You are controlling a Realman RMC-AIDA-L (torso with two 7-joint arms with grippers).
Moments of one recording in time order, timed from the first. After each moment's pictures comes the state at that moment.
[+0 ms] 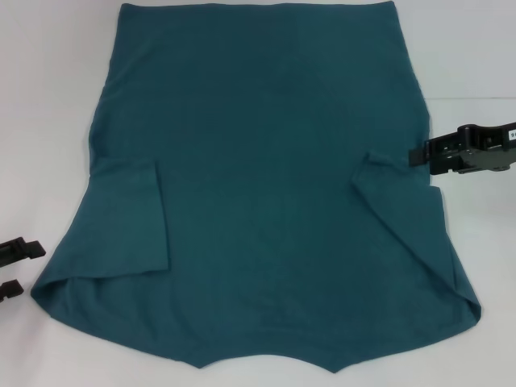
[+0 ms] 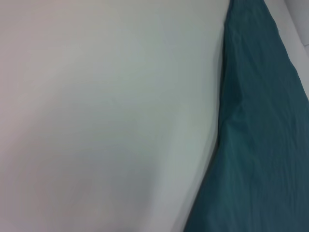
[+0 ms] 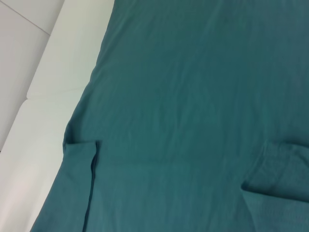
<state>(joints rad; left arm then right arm) -0.39 -2.06 0.23 0.82 2.41 1.45 -2.51 0.79 1.86 -0.71 -0.63 -2.31 -1.44 2.51</state>
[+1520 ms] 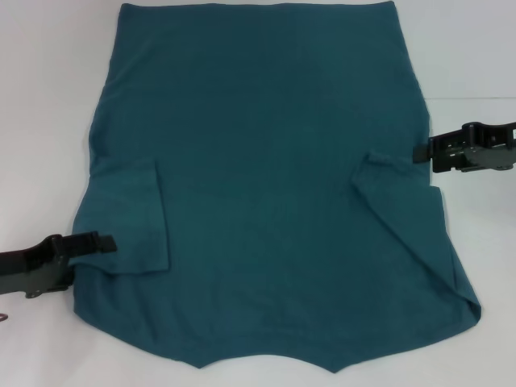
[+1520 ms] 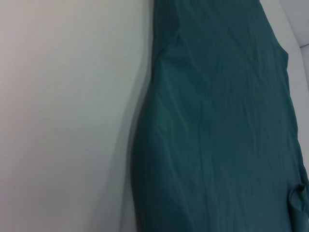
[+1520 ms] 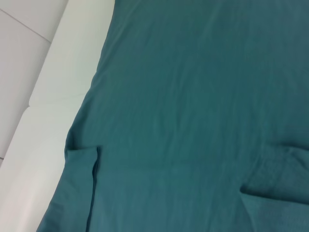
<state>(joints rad) -0.49 -2.06 0.34 0.70 2.40 1.43 -2.45 0.78 1.86 -0.68 -0.63 -2.31 -1.44 2.51</state>
